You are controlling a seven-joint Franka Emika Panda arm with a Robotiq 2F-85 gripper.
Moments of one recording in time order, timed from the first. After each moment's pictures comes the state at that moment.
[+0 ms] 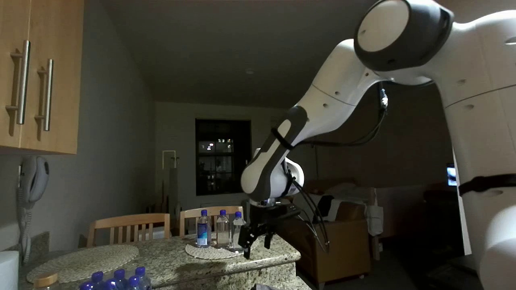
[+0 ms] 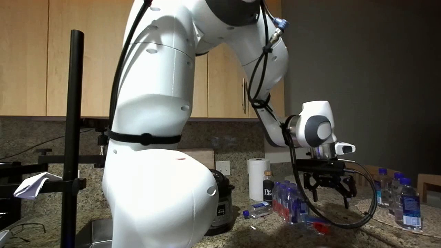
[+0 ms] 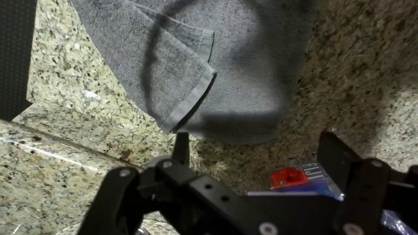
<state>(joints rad) 0.01 0.09 -0.06 -2.30 0.01 2.62 -0.13</state>
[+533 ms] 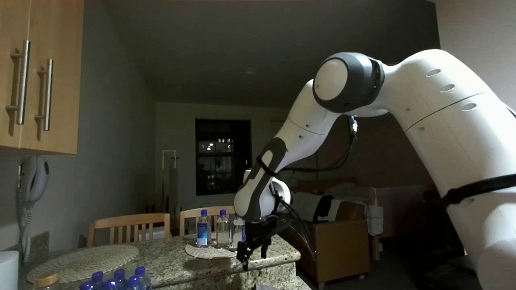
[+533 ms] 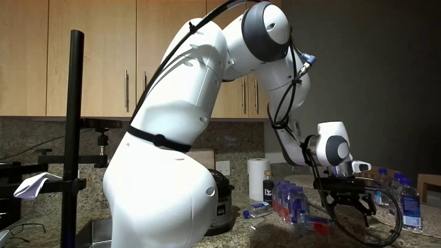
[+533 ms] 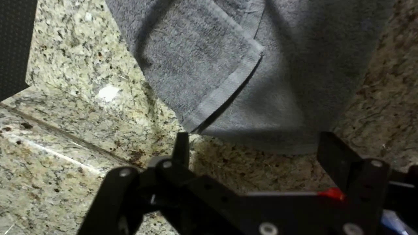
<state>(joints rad) 0.00 0.38 -0.08 -2.06 -0.07 2.62 -0.13</state>
